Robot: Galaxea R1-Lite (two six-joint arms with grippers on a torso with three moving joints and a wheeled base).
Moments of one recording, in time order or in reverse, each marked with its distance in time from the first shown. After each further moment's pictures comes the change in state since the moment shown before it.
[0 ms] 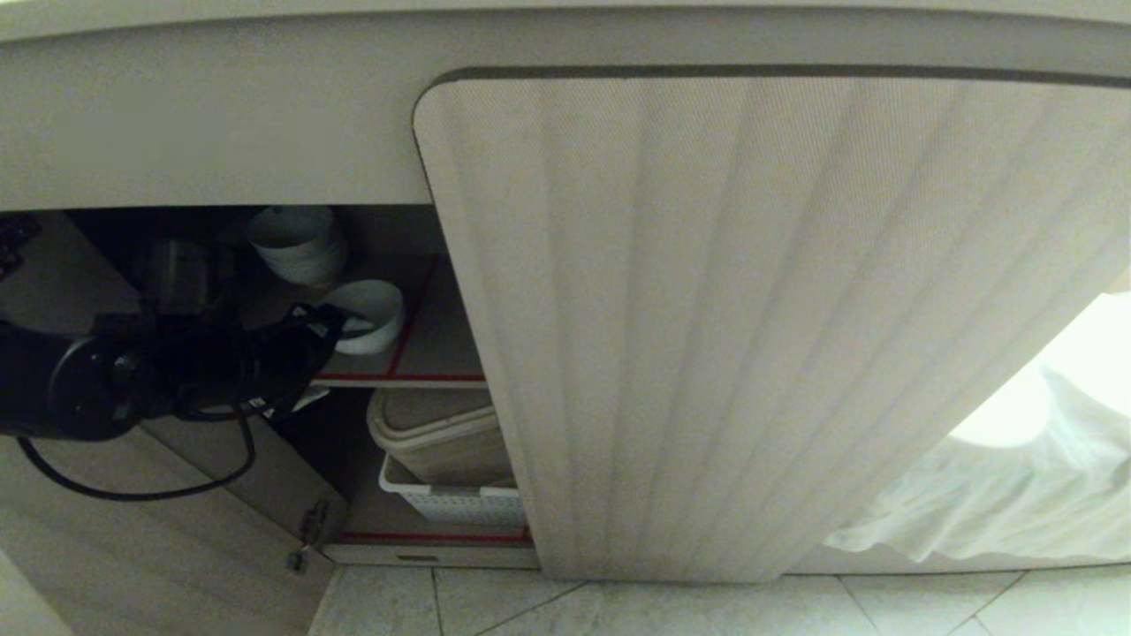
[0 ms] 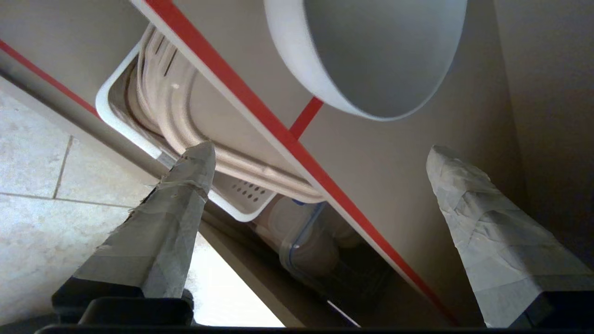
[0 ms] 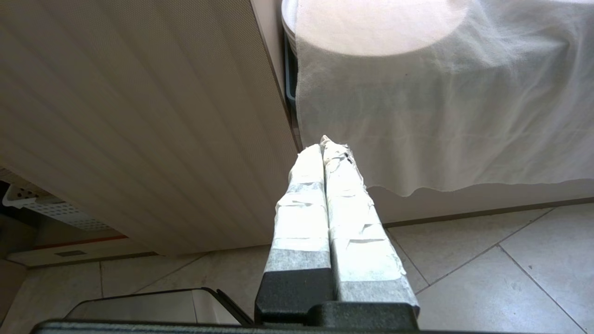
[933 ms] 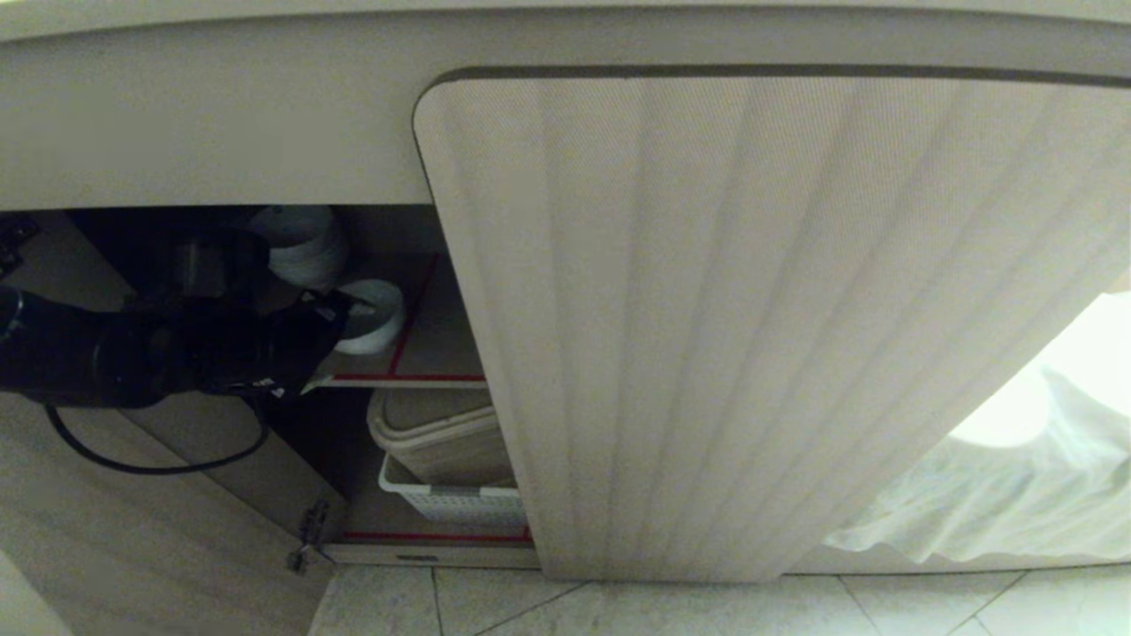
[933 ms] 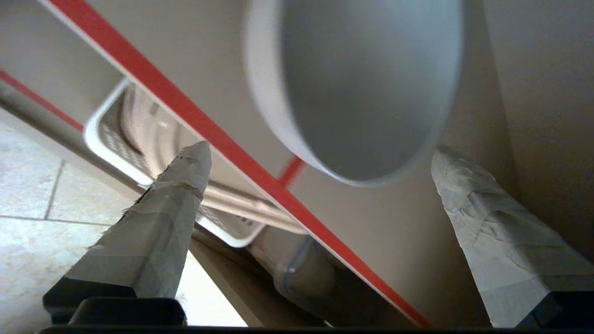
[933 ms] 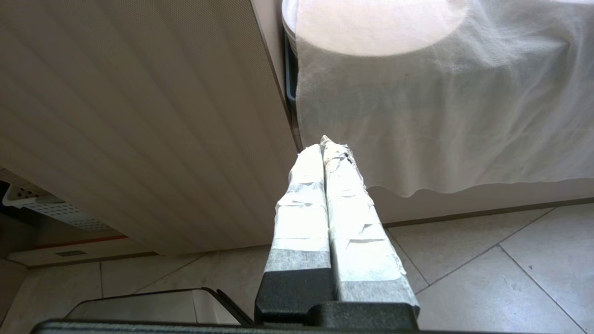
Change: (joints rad) left arm 0.025 0.087 -0.109 0.015 -0.001 0.005; right arm 0.000 0.000 0.000 0.000 0.000 0.000
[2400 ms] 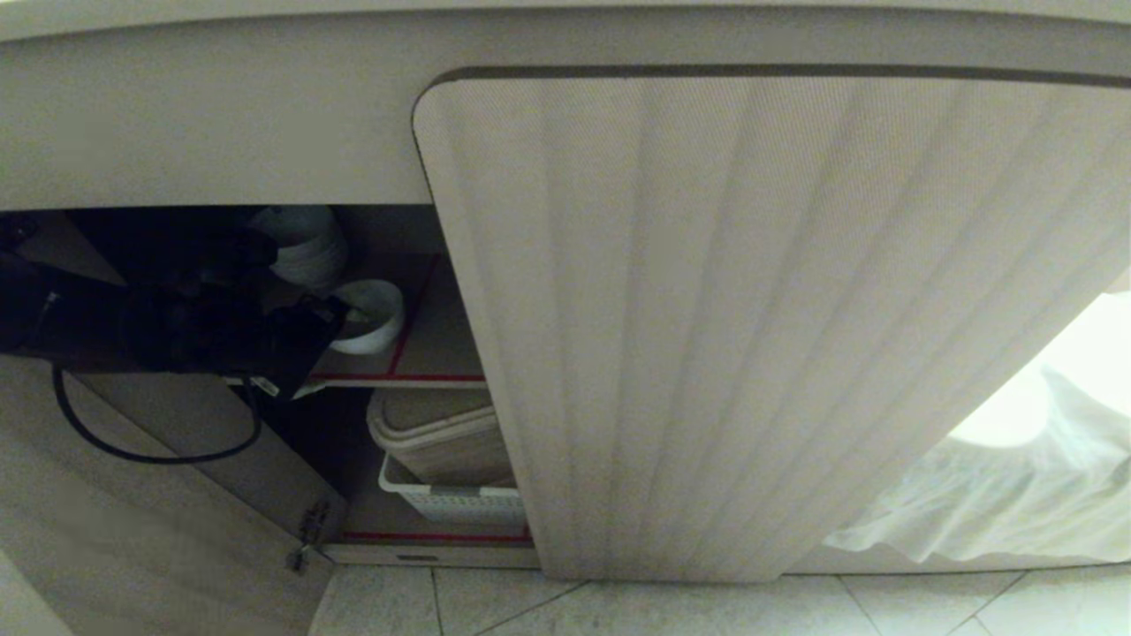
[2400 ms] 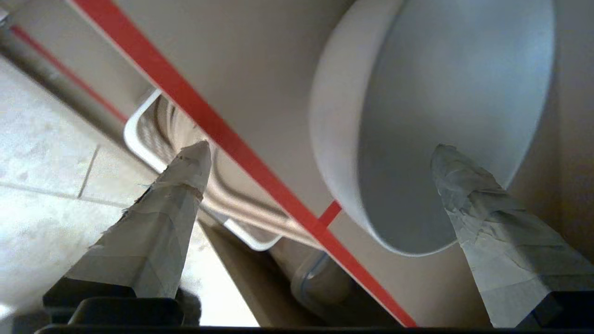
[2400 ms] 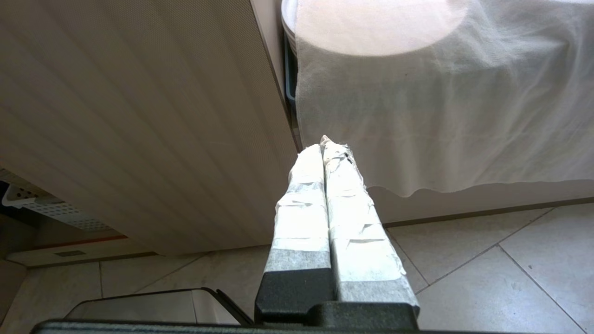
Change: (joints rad) left arm 0.042 0.091 -0.163 0.195 -0.004 0.004; right arm 0.000 0.000 0.000 0.000 0.000 0.000
